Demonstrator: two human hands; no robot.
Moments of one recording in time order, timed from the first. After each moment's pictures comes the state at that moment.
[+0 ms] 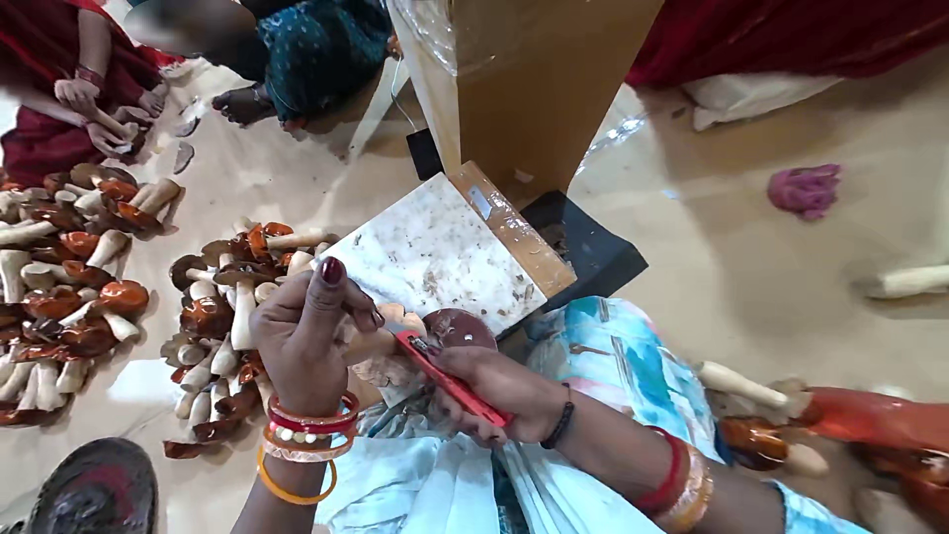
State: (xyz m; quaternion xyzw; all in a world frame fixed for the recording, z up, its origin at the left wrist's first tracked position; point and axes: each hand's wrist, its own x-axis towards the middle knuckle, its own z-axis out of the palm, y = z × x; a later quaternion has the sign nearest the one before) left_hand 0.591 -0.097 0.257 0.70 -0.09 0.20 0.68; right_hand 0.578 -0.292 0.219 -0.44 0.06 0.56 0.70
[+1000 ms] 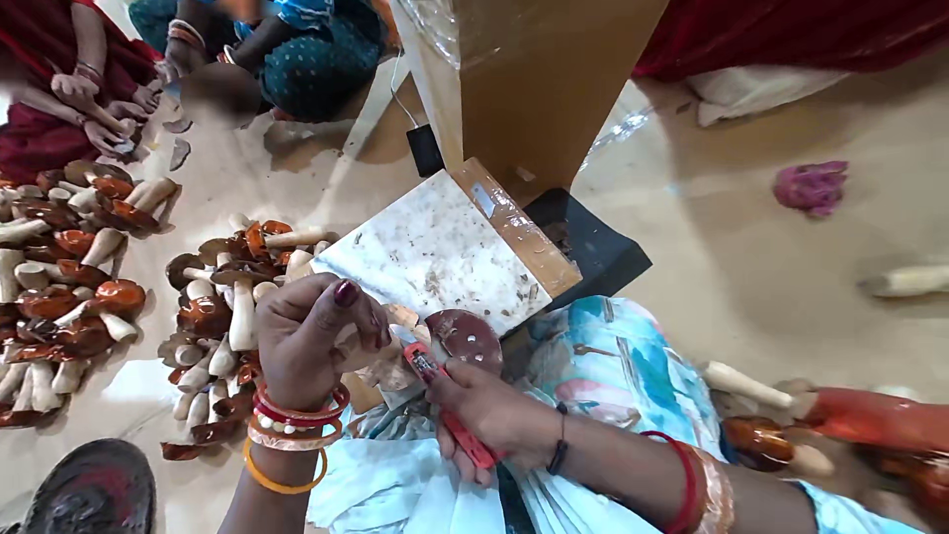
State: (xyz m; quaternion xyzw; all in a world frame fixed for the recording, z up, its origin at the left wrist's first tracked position) left_hand 0.591 -0.078 0.259 0.67 -0.18 0.07 0.71; right_hand 0.575 -0.282 0.233 -0.52 0.08 0.59 0.61
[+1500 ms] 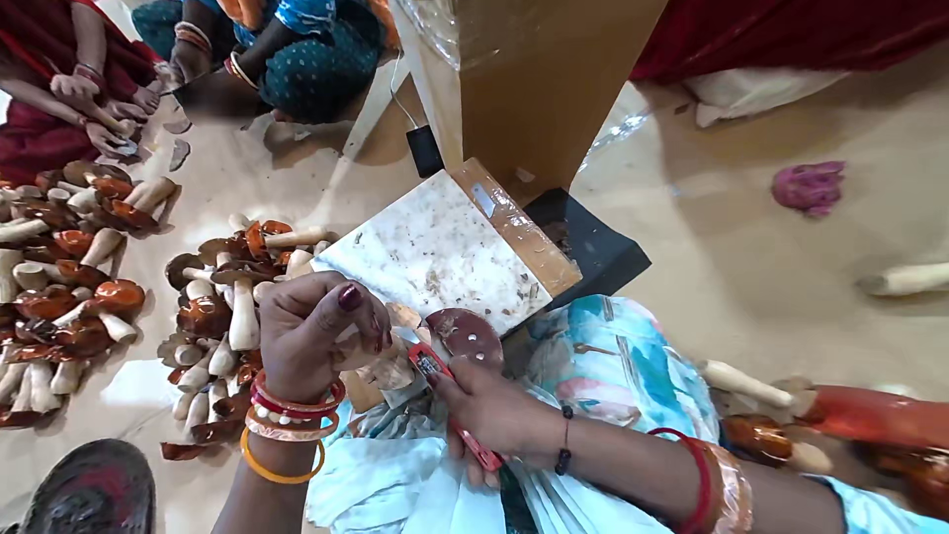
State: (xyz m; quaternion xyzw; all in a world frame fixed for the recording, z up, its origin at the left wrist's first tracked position) left_hand 0.594 -0.074 0.259 0.66 -0.21 0.04 0.72; right_hand 0.576 -0.280 0.242 -0.60 0.06 0.59 0.54
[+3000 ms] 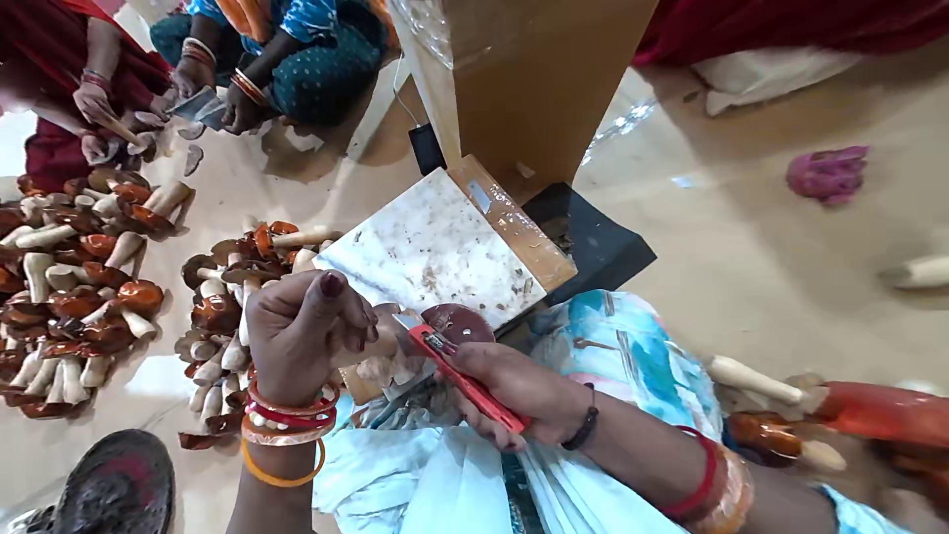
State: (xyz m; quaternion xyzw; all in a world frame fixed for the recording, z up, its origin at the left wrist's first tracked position) left_hand 0.584 -0.083 0.269 0.72 -0.17 0.08 0.67; right_hand 0.576 -0.313 0.219 -0.43 0.07 0.57 0.70
